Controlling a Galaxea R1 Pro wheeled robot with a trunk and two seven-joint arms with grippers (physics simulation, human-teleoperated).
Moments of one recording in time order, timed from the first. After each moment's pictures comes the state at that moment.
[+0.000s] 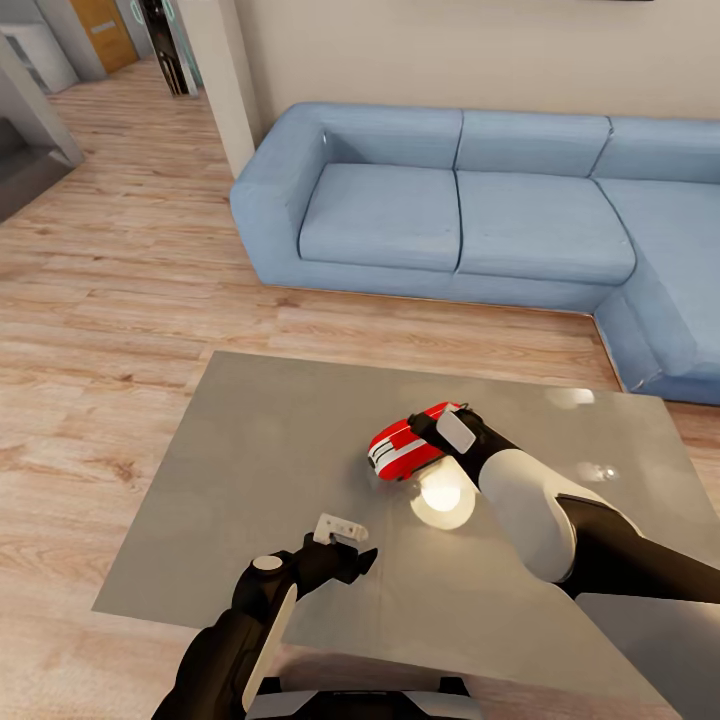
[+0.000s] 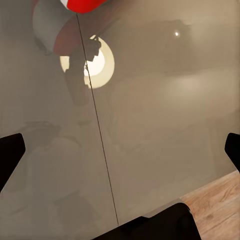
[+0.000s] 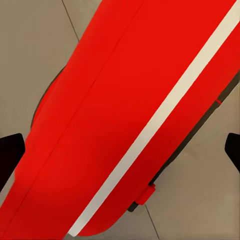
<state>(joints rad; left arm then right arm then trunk) -0.36 -0.16 -0.24 -1.24 -0.02 0.60 -0.27 -1.25 0.14 -0.26 -0.15 -0.35 0.32 -0.27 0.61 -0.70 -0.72</state>
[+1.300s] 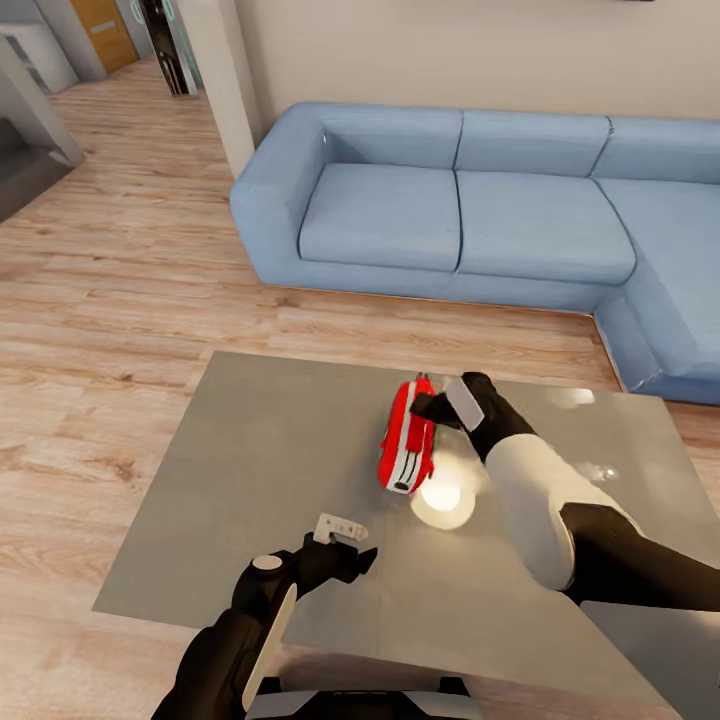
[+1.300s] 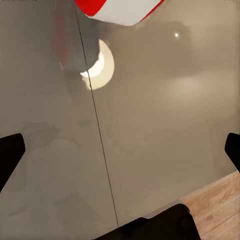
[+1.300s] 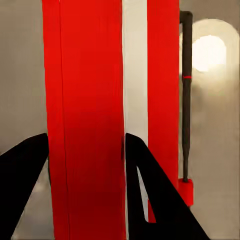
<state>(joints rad) -0.36 -0.16 -0.24 -1.25 -0.02 0.60 -0.27 -1.25 0.14 -0.14 -0.44 -0.34 0.73 -0.27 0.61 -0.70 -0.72</state>
